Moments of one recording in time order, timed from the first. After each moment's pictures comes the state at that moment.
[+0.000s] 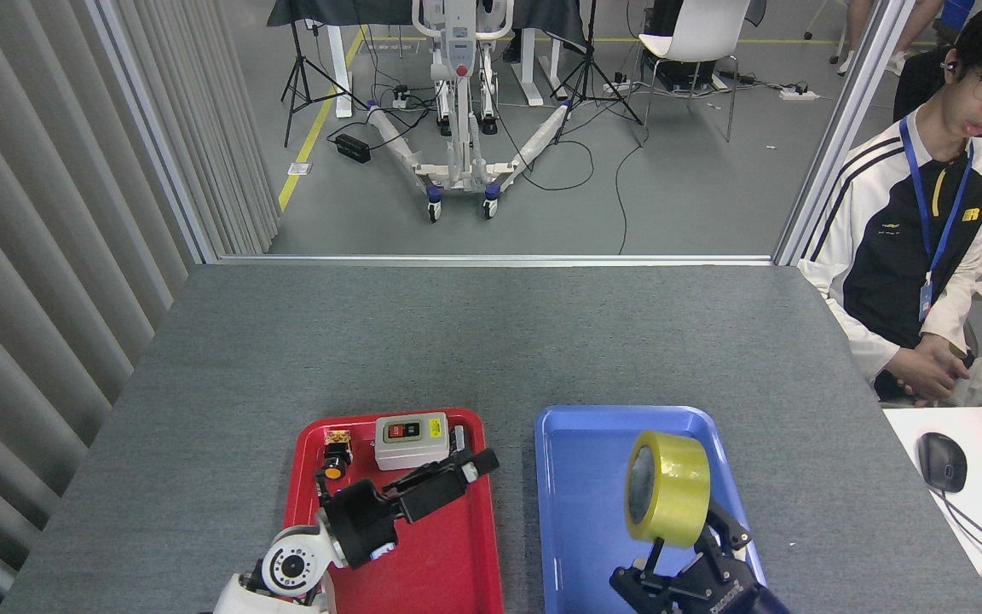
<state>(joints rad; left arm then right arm) -0.26 -0.07 -0.02 -1.28 -0.39 -0.62 -0.78 0.15 -0.12 -0.01 -1.66 1.47 -0.58 -0.17</state>
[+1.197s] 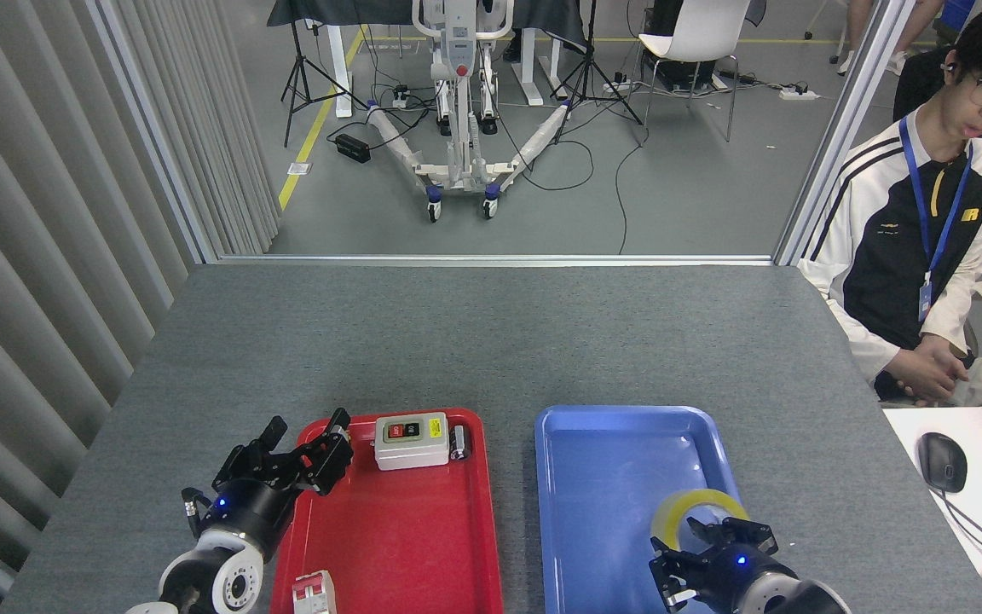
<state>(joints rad) -0.14 0.15 -0.09 -1.53 -0.95 -0.08 -0.16 0.00 -0.17 0.11 -1.68 1.46 -0.29 0.79</state>
